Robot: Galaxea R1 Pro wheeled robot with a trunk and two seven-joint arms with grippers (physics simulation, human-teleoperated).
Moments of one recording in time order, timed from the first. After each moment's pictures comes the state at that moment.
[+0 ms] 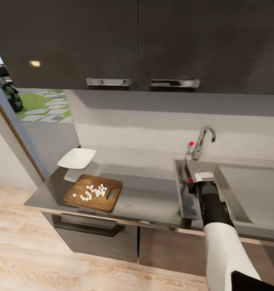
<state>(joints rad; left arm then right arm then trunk) 0.26 0.12 -0.35 -0.54 0.37 -0.69 0.23 -0.81 0.13 -0.40 -1.02 0.68 0.74 0.19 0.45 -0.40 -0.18</state>
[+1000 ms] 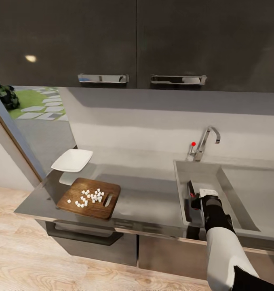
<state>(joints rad) 0.26 0.12 -0.35 -0.54 0.37 -0.69 0.23 -0.81 0.12 -0.66 -0.82 0.68 0.63 0.16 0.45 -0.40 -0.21</state>
